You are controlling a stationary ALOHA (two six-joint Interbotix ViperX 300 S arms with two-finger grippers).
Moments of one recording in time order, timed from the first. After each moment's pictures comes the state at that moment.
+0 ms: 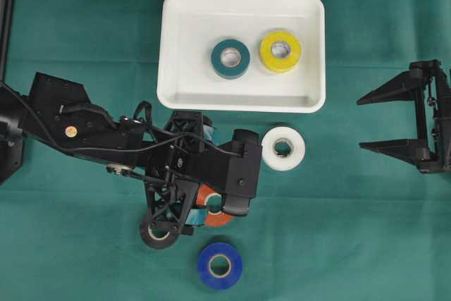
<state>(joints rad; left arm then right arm) -0.18 0.03 0.23 0.00 0.85 -0.03 -0.03 -0.82 1.29 -0.26 -0.08 0.45</state>
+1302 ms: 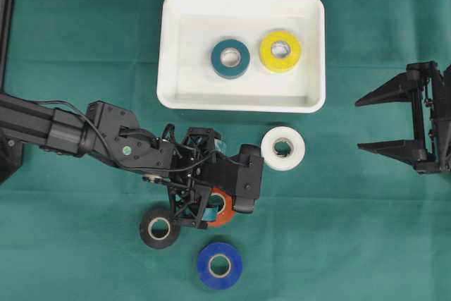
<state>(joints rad) -0.16 0.26 0.39 0.01 0.48 -0.02 -0.03 -0.79 1.28 -0.26 -0.08 0.45</state>
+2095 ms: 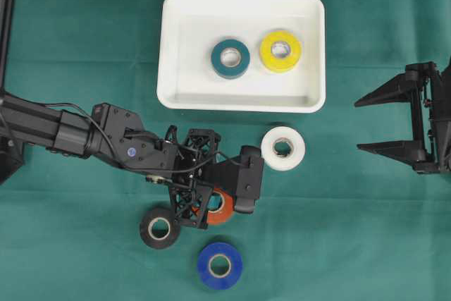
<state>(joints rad) -0.16 0.28 0.39 0.01 0.48 -0.02 -0.03 -0.78 1.29 -0.27 -0.08 0.45</state>
